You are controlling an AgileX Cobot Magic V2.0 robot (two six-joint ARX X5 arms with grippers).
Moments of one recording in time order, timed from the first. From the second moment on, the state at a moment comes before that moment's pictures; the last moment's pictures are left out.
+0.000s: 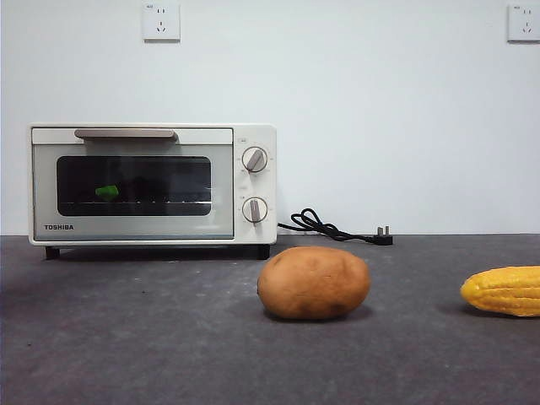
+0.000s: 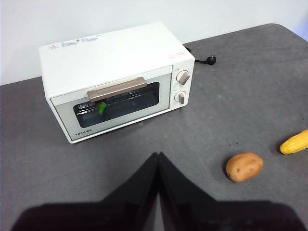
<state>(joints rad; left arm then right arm) -0.10 0.88 1.71 -1.31 0.21 0.10 0.65 0.93 1.61 -1.36 0.02 0.00</state>
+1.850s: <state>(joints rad) 0.00 0.19 0.49 -0.11 0.27 0.36 0.65 1.19 1.61 -1.36 0.02 0.00</state>
